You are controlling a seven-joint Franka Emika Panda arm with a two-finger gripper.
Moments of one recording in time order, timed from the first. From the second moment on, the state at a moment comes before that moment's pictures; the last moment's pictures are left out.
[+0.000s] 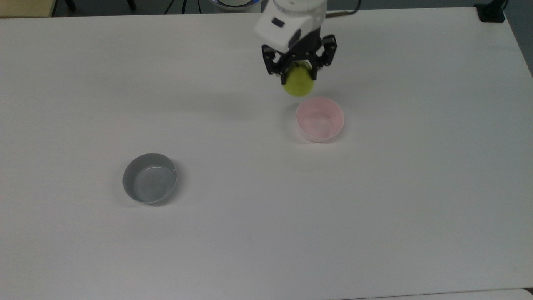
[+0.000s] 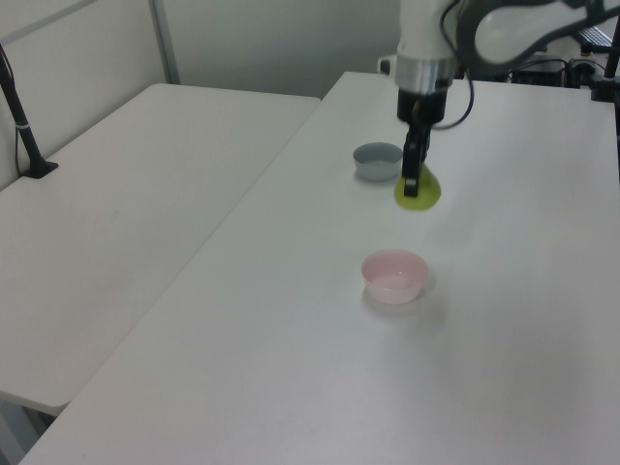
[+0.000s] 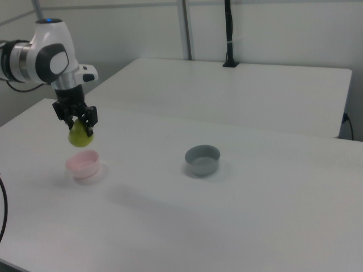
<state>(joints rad) 0.24 0.15 0.06 -1.77 0.06 1.97 0.13</state>
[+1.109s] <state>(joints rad) 0.32 0.35 0.07 -1.77 -0.02 2.14 0.24</state>
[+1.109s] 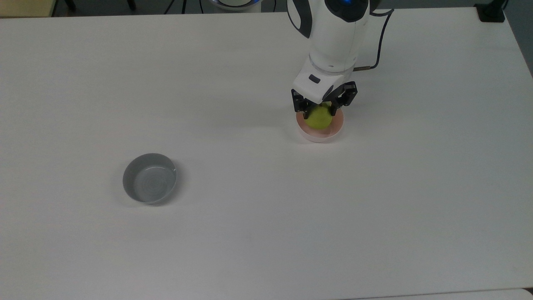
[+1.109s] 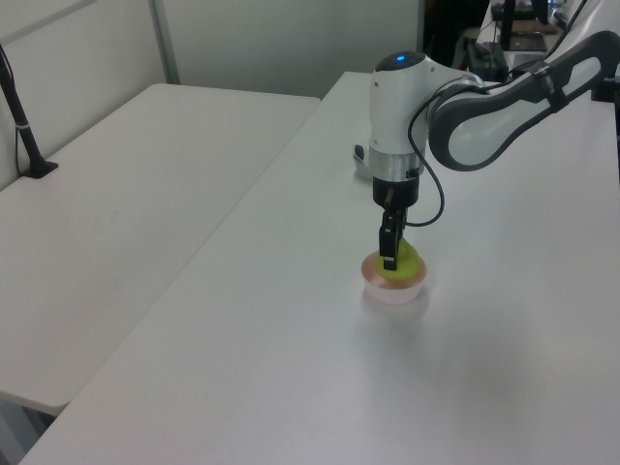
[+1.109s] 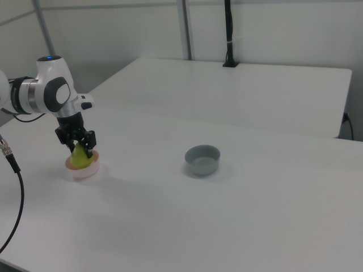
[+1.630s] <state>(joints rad) 0.31 0.35 0.08 -1.76 -0.04 2.14 0.29</state>
